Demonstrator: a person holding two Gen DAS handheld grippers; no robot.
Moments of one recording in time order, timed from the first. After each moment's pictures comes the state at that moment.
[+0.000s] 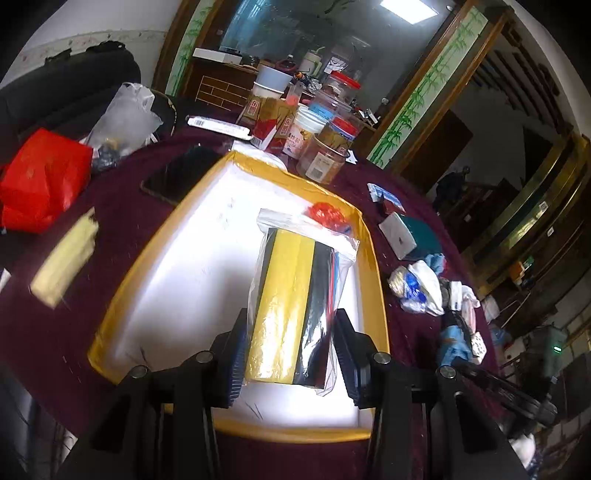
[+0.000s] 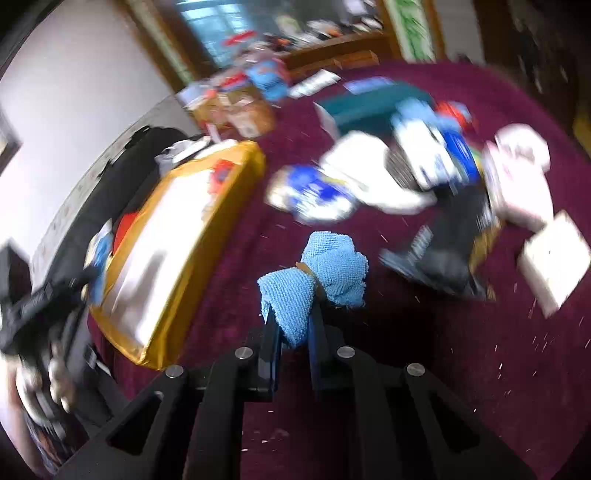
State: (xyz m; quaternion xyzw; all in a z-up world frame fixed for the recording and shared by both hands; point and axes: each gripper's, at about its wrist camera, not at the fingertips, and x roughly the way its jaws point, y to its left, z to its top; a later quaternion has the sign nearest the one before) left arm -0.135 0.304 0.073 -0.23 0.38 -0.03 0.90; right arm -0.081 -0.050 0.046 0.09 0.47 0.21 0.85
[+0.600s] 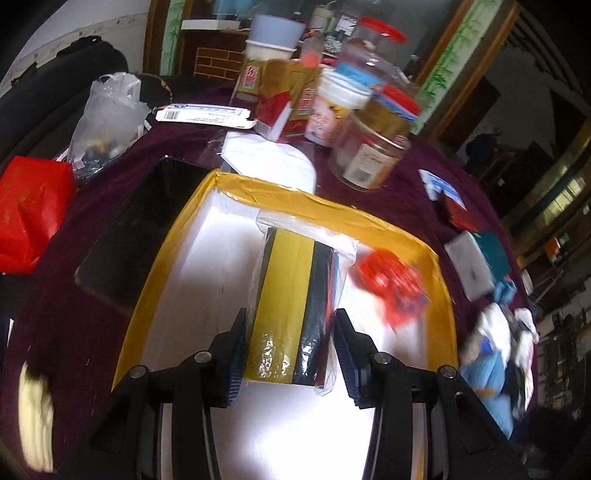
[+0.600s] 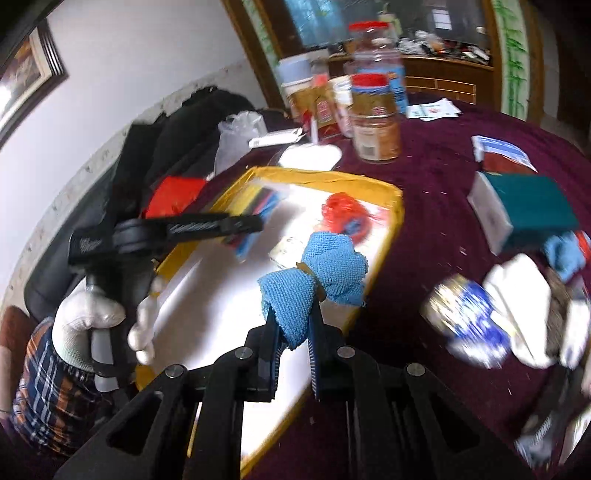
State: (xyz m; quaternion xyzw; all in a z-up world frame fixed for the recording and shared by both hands) left arm 0.040 0.326 0.038 -0.18 0.47 0.01 0.86; right arm -0.014 0.101 0.083 -0.01 0.45 0.33 0.83
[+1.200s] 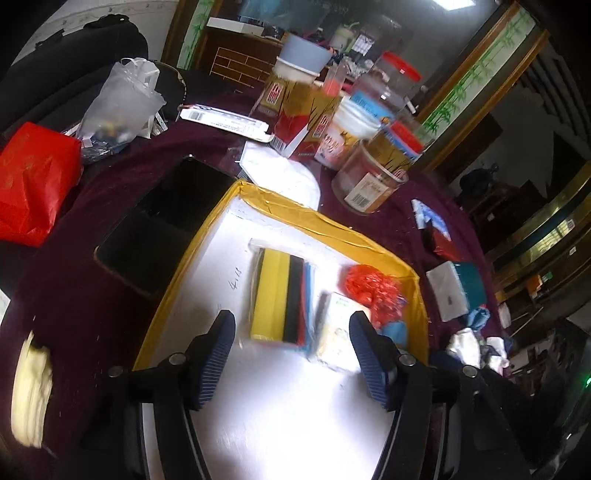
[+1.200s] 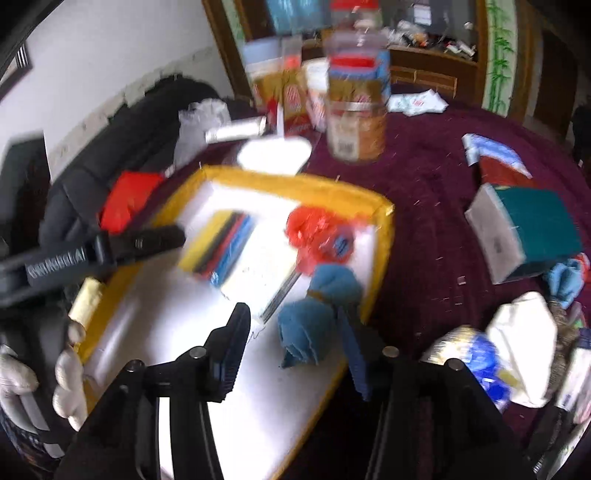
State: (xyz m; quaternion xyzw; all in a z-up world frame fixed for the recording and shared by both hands) left arm 0.005 0.347 0.063 -0.26 0.43 0.00 0.86; right arm 0.038 0.137 0.060 -0.04 0.48 0.26 0.84
